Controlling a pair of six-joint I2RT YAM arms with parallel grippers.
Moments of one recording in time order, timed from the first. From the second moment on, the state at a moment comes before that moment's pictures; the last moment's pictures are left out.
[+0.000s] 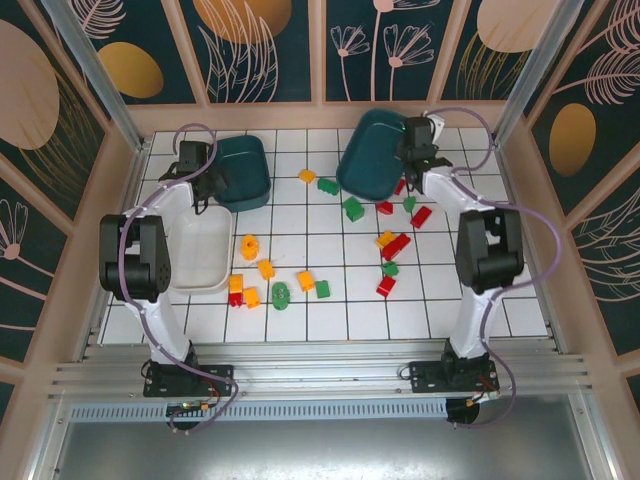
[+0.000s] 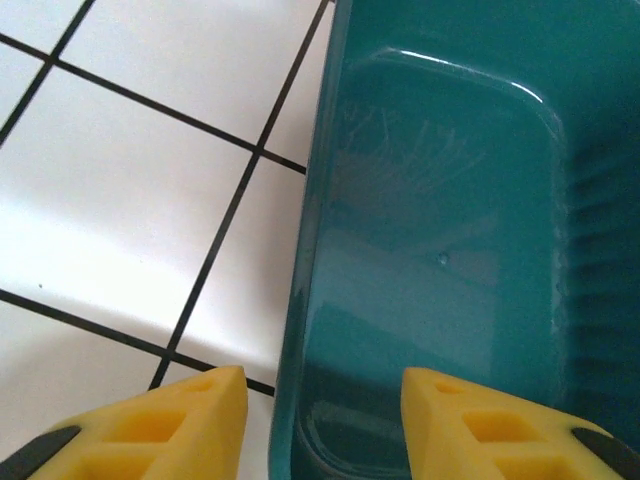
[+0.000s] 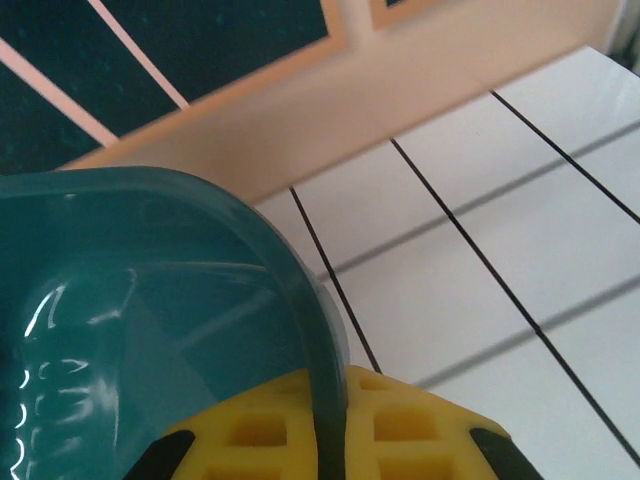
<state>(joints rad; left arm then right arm) -0.04 1.90 1.35 -0.31 -0.06 -0.48 0.24 1.98 1.54 -0.09 0.37 0.49</state>
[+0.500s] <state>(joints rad) -0.04 2.02 1.46 -0.30 -0.08 -0.41 0.28 2.51 2.27 -0.34 0.43 0.49</state>
